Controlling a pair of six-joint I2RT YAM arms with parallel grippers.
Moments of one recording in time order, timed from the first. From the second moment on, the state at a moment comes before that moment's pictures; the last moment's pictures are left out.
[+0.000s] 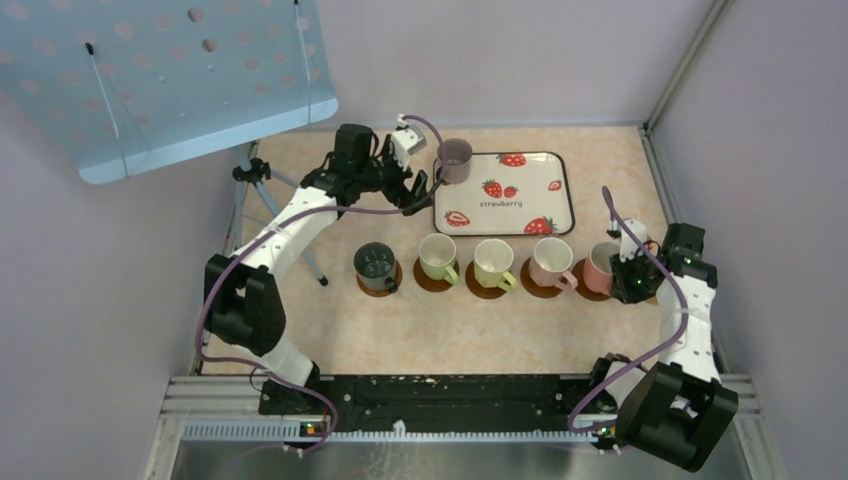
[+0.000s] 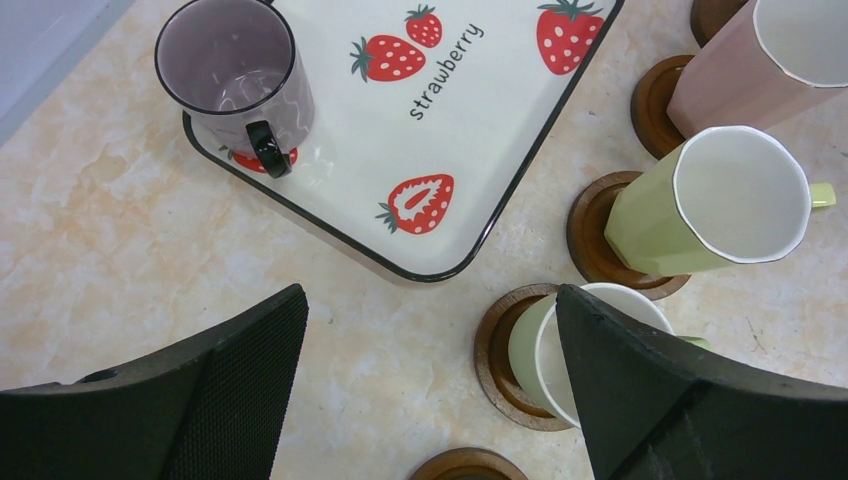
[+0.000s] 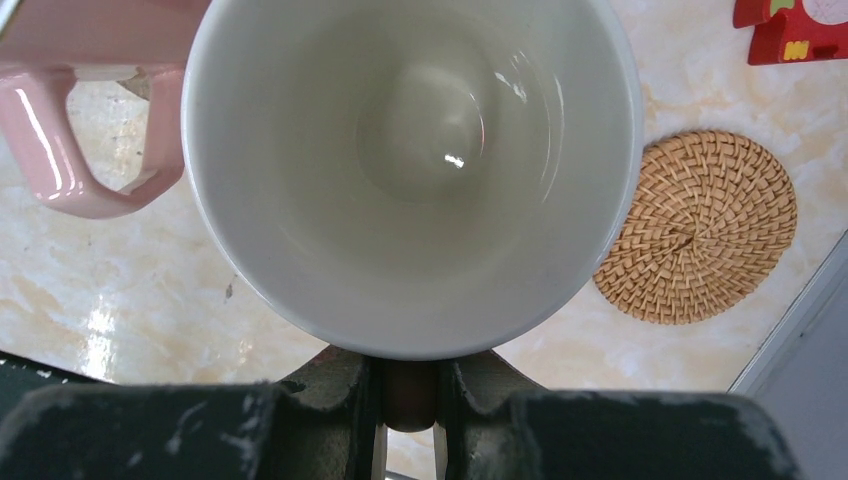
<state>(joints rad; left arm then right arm) -0.37 1.62 1.37 -0.31 0.61 0.28 -0.43 1.01 0.74 -0.89 -0.39 -0.72</state>
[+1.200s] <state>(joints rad) -0.37 1.61 1.37 -0.30 0.61 0.28 -0.43 0.98 0.63 -0.72 -0.36 -0.63</state>
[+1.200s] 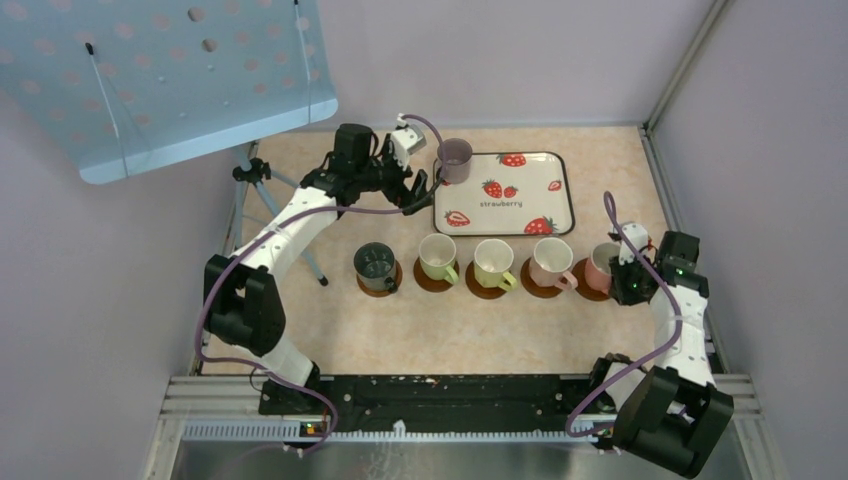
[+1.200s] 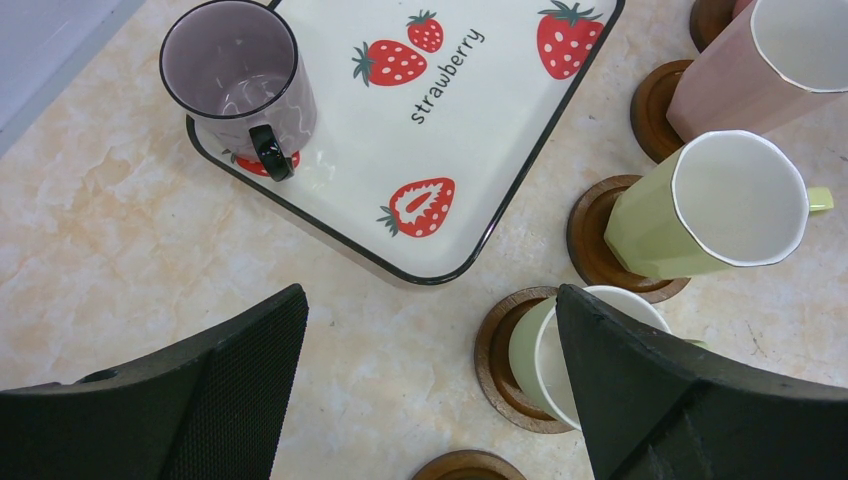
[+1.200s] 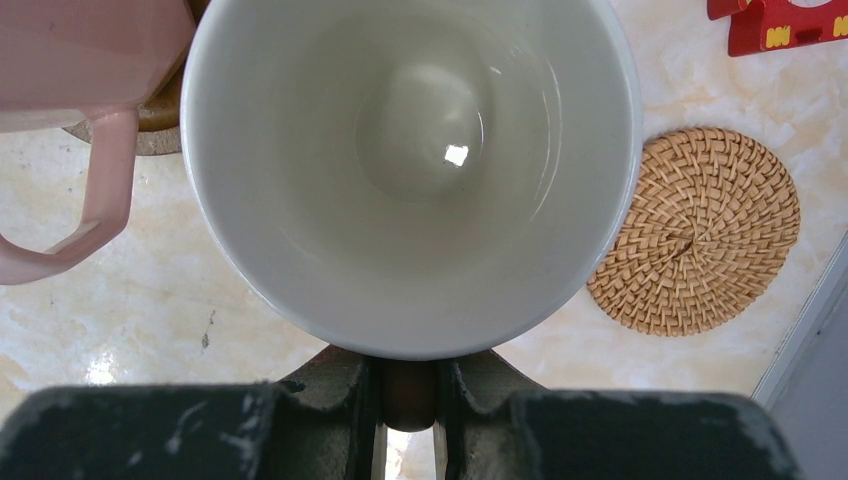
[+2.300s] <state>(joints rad) -0.36 1.78 1.54 -0.40 0.56 0.26 -0.43 1.05 0.90 -0.89 -0.41 -0.67</state>
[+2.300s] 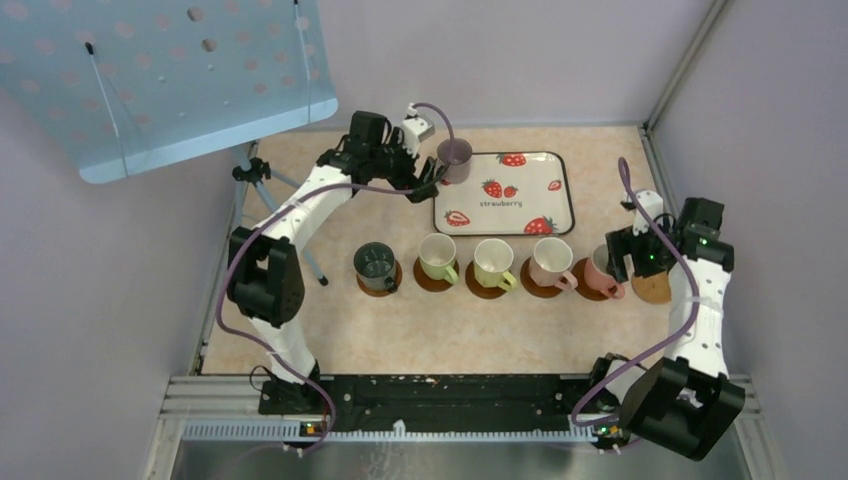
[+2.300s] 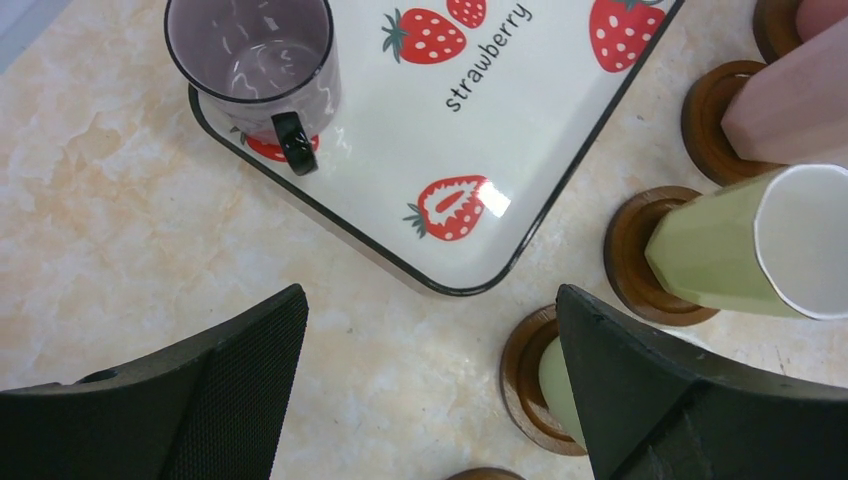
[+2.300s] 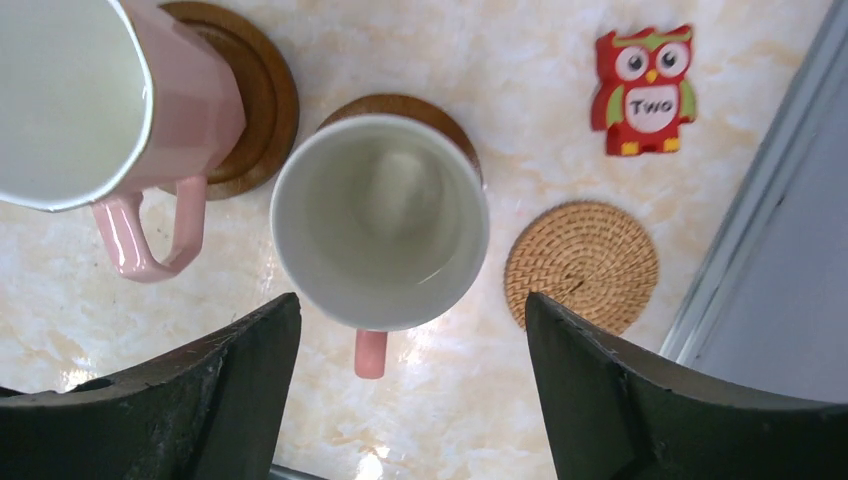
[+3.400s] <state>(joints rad) -0.30 2.47 2.11 -0.03 0.70 -0.34 -0.43 1.22 1.30 -0.93 -0.44 -0.46</state>
